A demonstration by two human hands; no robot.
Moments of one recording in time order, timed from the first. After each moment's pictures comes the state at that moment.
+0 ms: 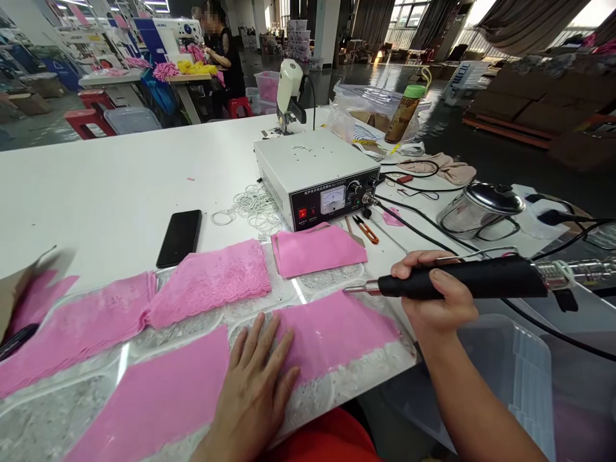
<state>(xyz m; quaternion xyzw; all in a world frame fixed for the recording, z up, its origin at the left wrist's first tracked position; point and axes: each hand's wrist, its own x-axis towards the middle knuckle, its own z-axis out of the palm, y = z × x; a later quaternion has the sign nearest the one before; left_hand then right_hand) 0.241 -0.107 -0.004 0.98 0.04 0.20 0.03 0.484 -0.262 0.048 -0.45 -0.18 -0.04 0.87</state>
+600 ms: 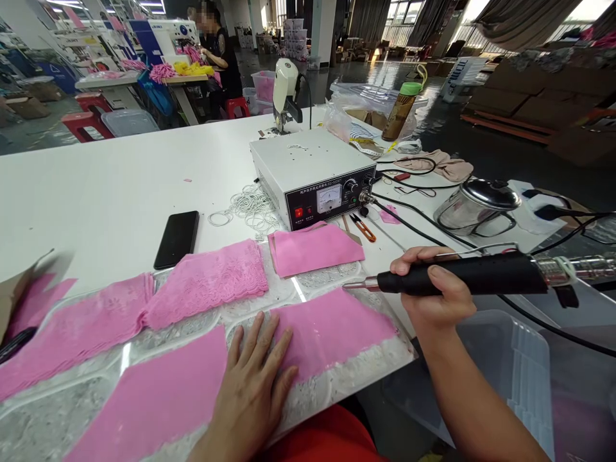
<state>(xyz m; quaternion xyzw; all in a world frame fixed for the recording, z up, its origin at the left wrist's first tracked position) 0.241 -0.107 -0.001 0.98 0.03 0.21 0.00 0.487 -0.267 0.050 -0.46 -0.20 -0.05 0.87</state>
